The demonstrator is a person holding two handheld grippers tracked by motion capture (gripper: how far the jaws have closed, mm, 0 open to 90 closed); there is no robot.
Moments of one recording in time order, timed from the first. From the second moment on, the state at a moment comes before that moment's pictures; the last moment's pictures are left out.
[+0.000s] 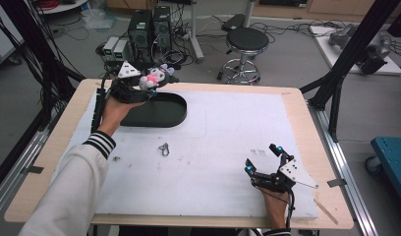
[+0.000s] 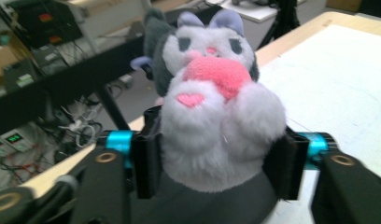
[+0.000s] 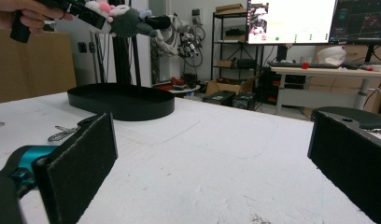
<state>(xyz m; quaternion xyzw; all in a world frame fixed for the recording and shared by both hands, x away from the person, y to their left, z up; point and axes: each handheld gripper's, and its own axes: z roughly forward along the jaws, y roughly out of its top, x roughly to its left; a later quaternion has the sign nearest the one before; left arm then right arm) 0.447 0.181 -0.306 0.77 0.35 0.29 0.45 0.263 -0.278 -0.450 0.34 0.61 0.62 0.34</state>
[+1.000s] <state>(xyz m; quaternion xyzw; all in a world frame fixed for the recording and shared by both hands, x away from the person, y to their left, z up) 0.392 0.232 -0.318 0.73 0.25 0.23 0.59 0.266 -0.280 -0.452 0.36 0.61 0.63 0.33</state>
